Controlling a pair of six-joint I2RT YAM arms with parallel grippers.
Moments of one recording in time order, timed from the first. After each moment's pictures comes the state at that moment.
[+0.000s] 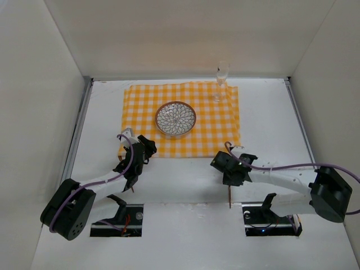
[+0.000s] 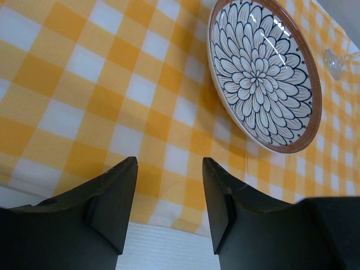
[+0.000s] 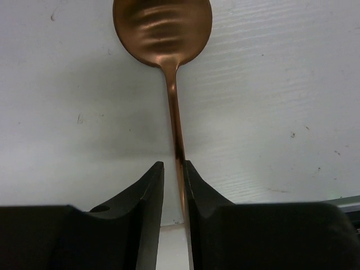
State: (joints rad) left arm -0.52 1.15 0.21 0.52 -0.44 -0.81; right arm 0.96 1.25 0.68 -0.83 0.37 1.10
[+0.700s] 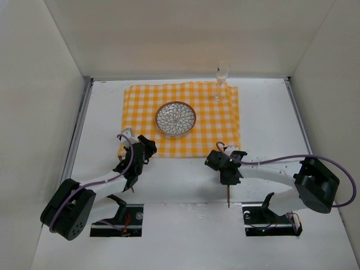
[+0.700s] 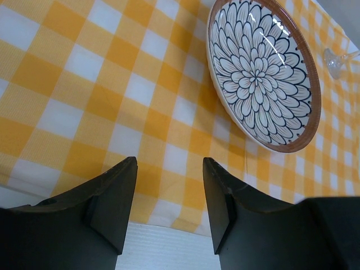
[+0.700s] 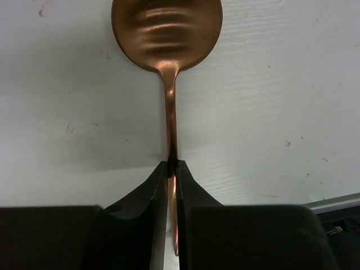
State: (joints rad) left arm -0.51 1.15 0.21 0.52 -0.43 -0.81; right arm 0.96 1.40 0.75 -0.86 0.37 1.03
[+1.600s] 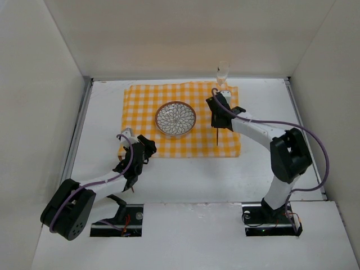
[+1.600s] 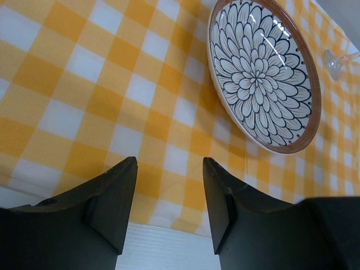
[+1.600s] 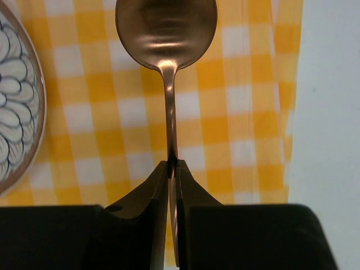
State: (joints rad) left arm -0.51 1.15 0.21 0.52 -0.43 -0.81; right arm 0.57 1.73 1.26 -0.49 0.45 0.51
